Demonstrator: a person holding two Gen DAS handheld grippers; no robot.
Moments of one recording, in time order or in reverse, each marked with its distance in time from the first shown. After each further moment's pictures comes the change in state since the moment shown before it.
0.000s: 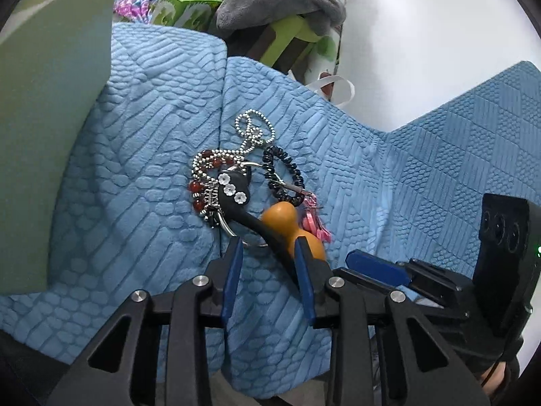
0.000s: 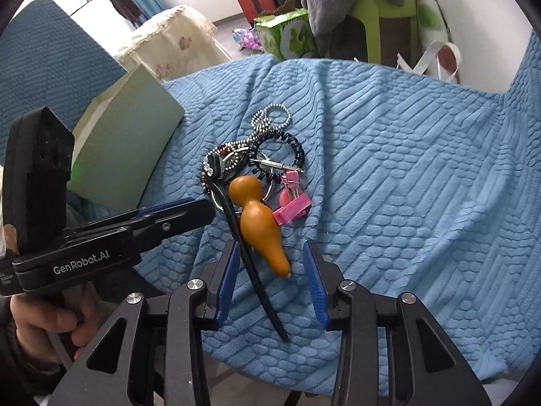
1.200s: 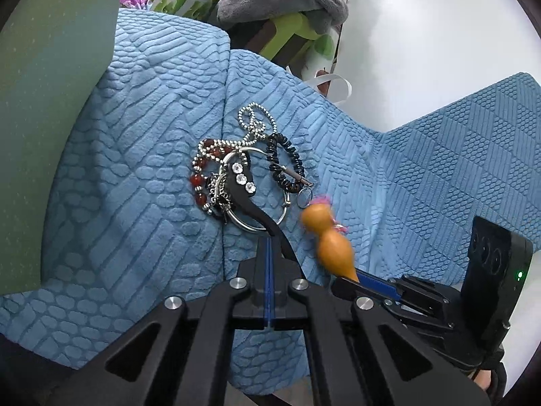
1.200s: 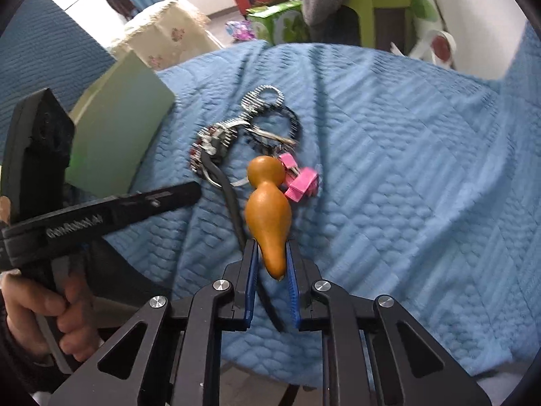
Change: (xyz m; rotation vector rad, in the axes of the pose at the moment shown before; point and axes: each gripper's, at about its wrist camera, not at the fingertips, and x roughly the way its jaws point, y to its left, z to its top) left arm 0.000 0.010 0.000 -0.022 0.014 -0.054; right arm 0.000 -0.003 -0.018 0.014 0.023 -0.054
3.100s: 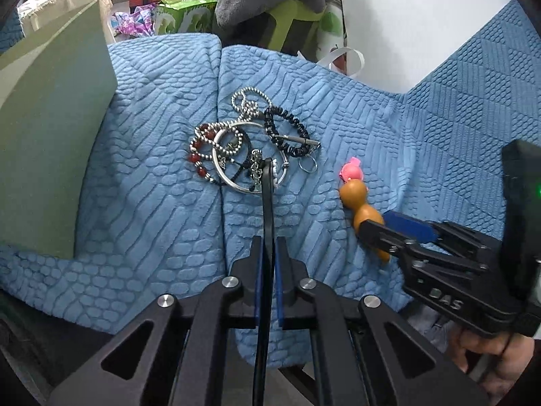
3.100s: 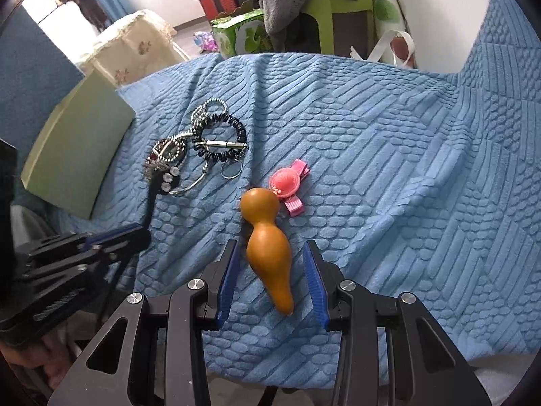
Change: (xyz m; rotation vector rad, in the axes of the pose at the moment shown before) left arm 0.001 -0.042 -0.027 0.161 0.017 0.264; right arm -0.004 -0.023 0.001 0.044 -0.037 -0.091
